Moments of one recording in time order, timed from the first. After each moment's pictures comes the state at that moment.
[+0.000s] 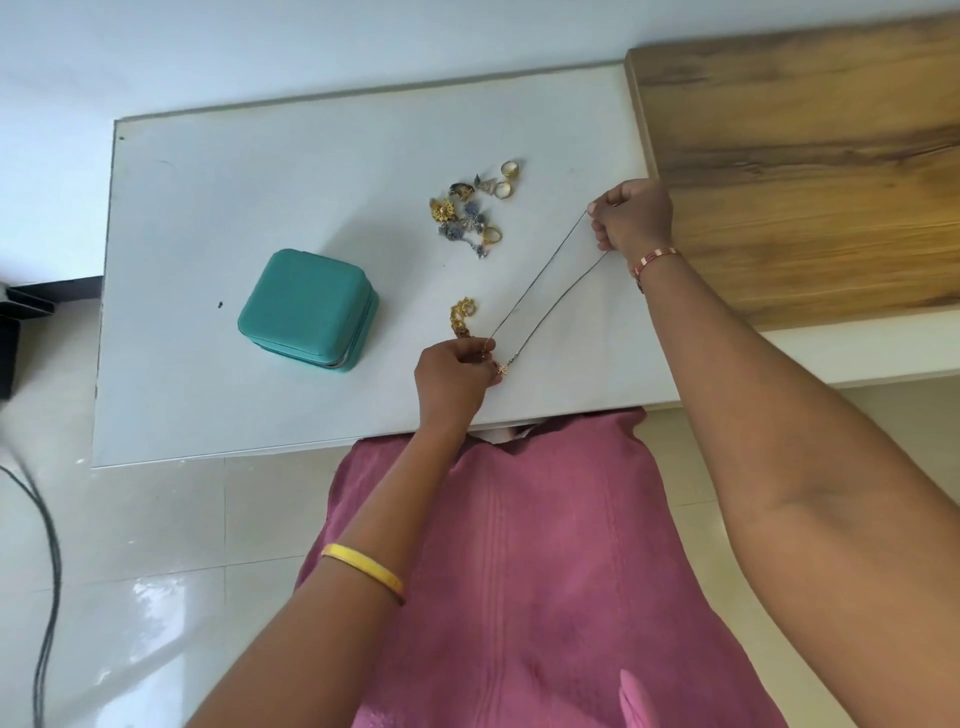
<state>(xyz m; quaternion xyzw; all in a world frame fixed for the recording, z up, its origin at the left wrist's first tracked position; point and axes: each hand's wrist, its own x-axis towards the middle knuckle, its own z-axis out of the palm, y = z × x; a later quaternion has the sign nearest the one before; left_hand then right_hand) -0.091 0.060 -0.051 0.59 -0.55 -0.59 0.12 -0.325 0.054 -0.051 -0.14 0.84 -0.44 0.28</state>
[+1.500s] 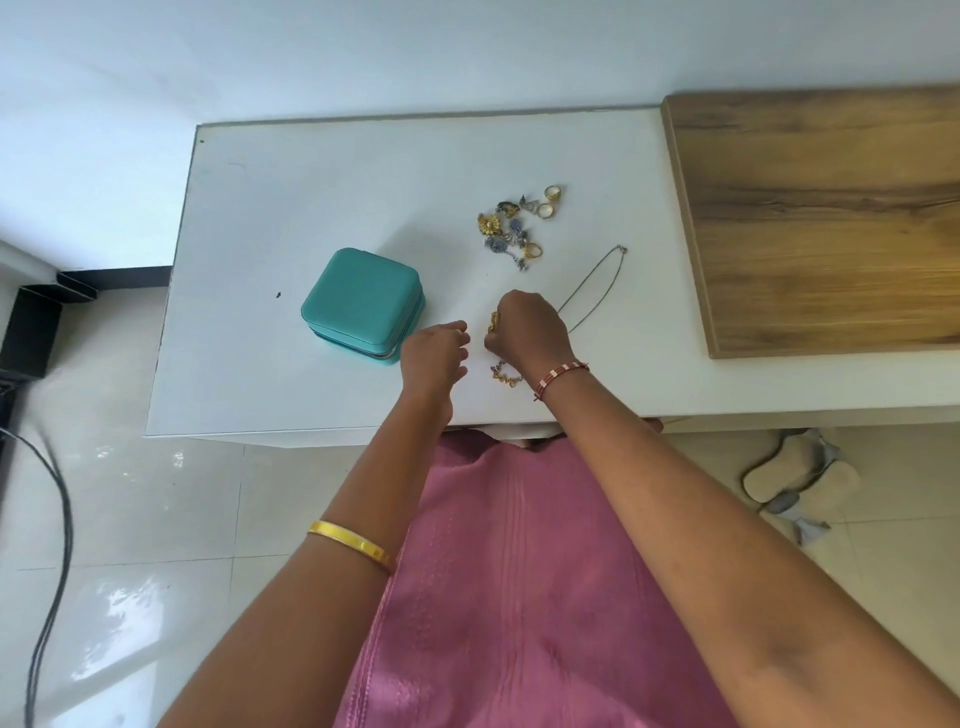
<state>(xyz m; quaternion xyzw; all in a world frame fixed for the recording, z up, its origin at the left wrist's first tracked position) -0.062 0.026 -0.016 0.63 -0.38 -0.65 0.17 -0.162 0.052 -0.034 -0.45 0.85 -0.10 0.25</state>
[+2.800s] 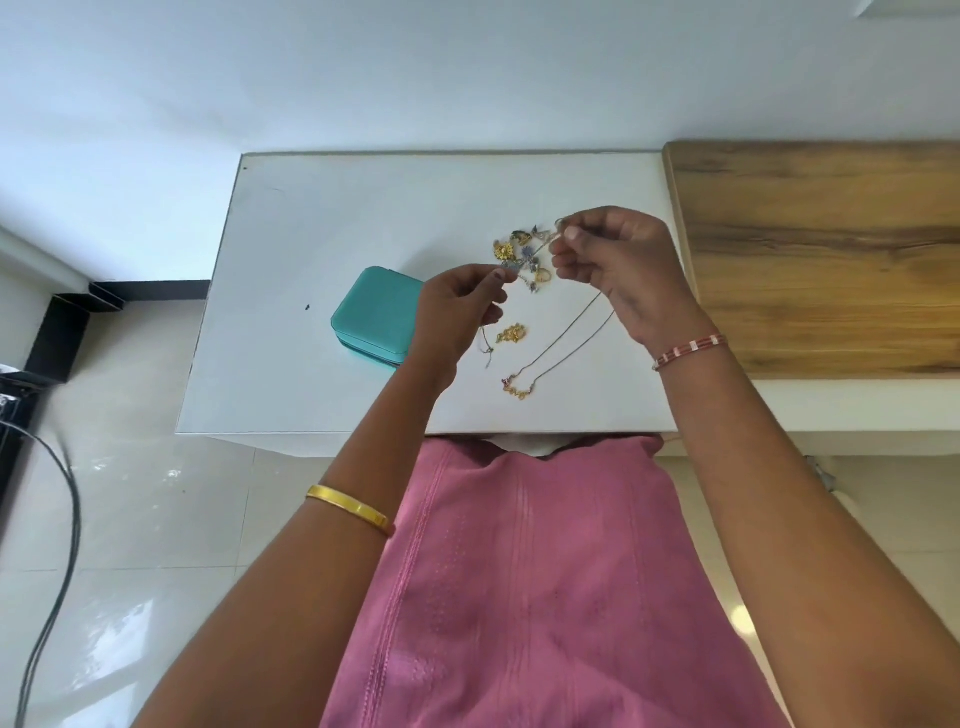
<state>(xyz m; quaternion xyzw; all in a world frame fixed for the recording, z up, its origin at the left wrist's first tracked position) -0.063 0.008 0.039 0.45 -0.57 -0.64 0.25 -0.212 0.075 0.071 -0.25 0.62 -0.61 0.42</state>
